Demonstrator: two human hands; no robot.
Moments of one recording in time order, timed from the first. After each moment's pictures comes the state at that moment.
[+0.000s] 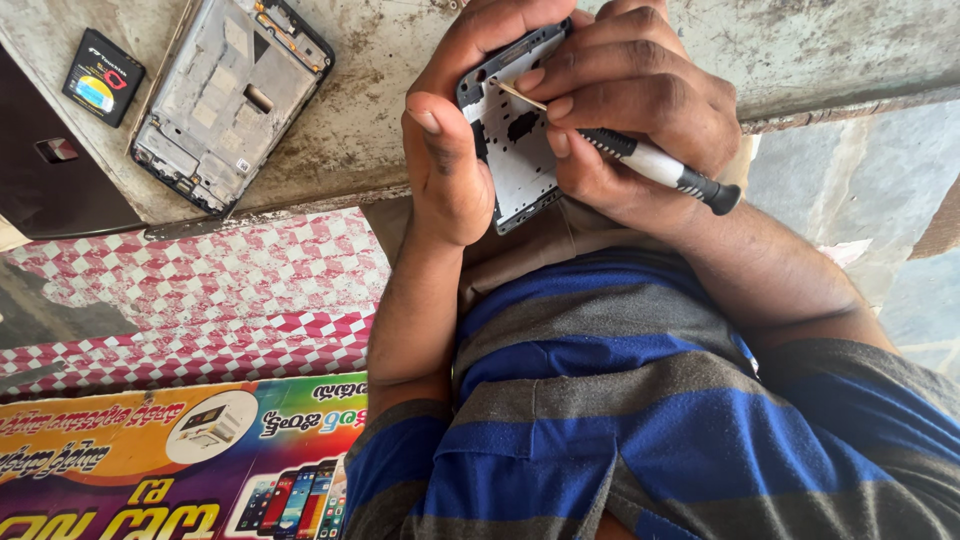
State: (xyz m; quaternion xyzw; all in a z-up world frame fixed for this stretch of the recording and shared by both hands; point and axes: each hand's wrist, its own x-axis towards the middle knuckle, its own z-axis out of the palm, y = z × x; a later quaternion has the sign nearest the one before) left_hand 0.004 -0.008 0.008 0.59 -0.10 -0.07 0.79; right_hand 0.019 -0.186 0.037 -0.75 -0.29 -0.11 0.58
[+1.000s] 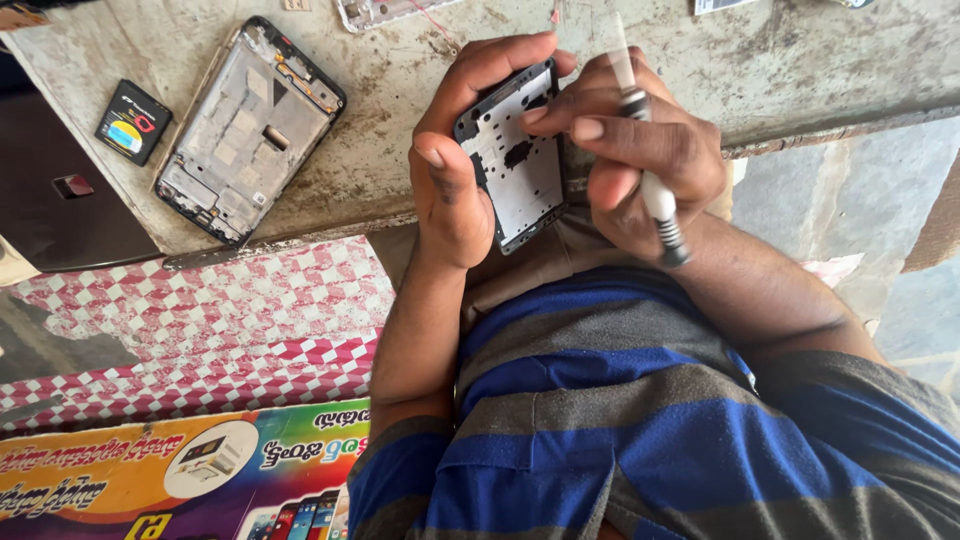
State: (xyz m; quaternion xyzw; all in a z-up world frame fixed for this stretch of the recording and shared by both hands) left_hand 0.007 -0.011 0.022 0.56 -0.09 -0.09 0.82; right_hand 0.020 -0.173 0.035 -0.70 -0.28 -0.18 0.63
